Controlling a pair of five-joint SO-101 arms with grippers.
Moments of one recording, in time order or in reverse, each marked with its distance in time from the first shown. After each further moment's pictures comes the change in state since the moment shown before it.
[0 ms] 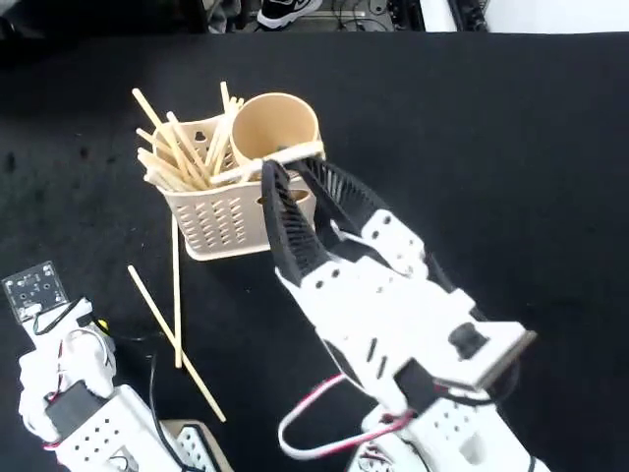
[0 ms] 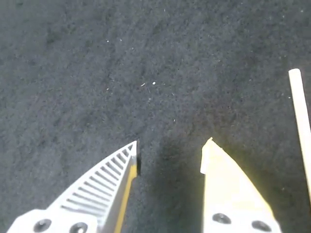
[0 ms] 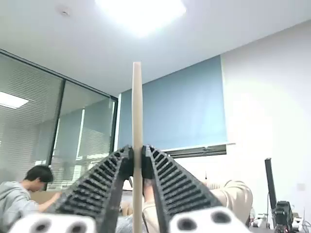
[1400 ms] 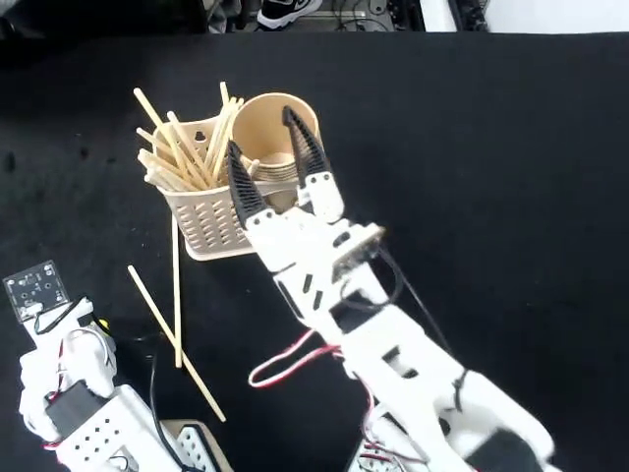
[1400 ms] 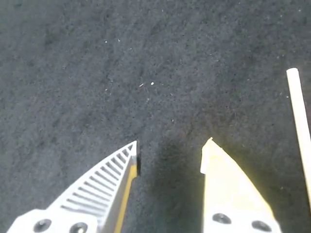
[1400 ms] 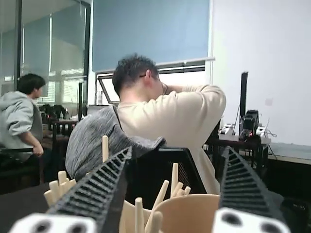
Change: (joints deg) left arm 0.4 0.0 0.0 0.0 -0.1; right arm 5.0 36.5 9.6 -25.1 2.6
